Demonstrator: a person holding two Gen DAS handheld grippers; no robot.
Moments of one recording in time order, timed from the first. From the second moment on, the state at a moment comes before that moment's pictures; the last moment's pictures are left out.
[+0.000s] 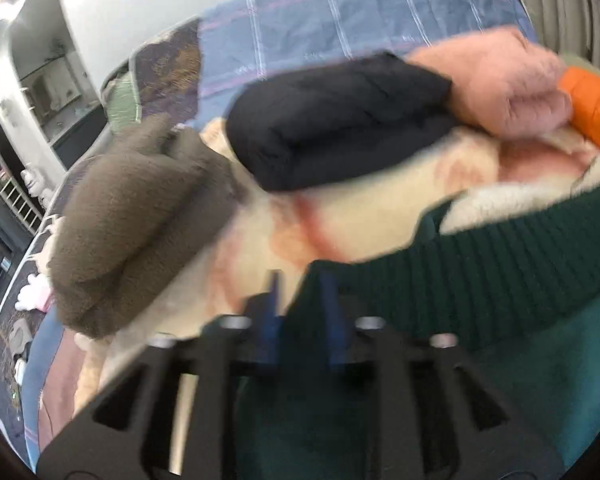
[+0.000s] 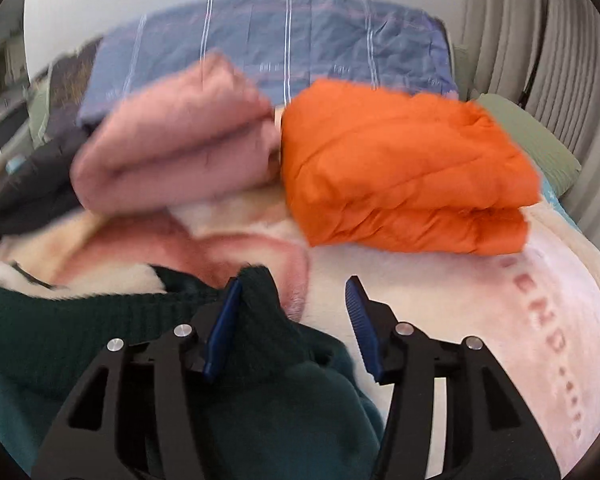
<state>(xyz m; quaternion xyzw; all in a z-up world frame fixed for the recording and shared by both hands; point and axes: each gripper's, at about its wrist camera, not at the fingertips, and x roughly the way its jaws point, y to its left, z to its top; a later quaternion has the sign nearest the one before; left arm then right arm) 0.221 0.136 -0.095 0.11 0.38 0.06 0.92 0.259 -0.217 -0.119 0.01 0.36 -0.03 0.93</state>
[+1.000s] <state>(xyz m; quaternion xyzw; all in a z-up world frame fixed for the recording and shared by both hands) 0.178 0.062 -0.072 0.02 0.35 -0.08 0.93 0.190 -0.138 -0.112 0.02 0.35 0.06 0.93</state>
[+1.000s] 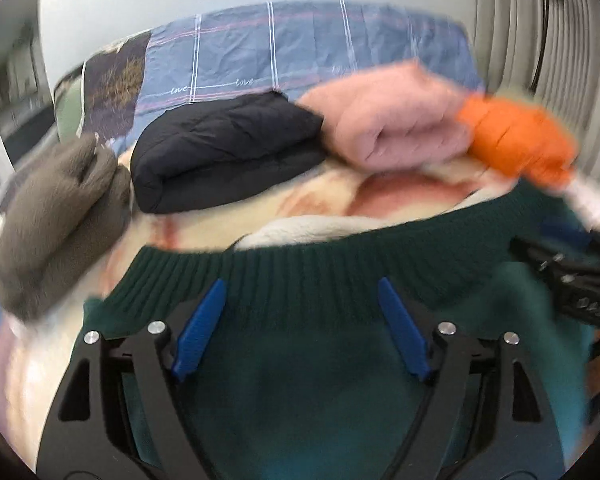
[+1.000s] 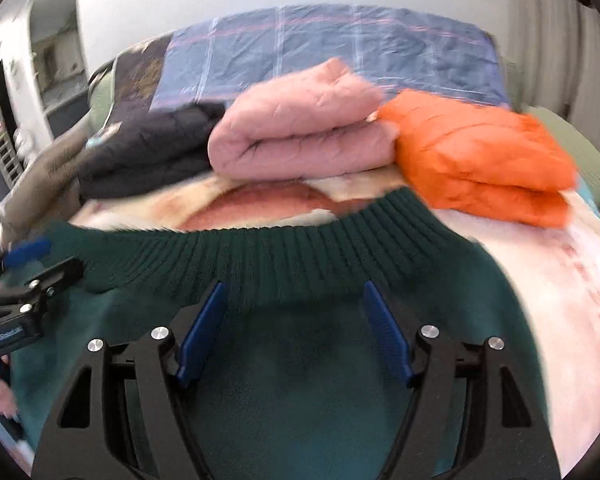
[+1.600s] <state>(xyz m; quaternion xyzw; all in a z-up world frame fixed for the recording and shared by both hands) 0.102 0.077 -0.084 0.05 0.31 -0.06 0.95 0.079 -0.160 -0.104 0.01 0.27 0.05 0.96</state>
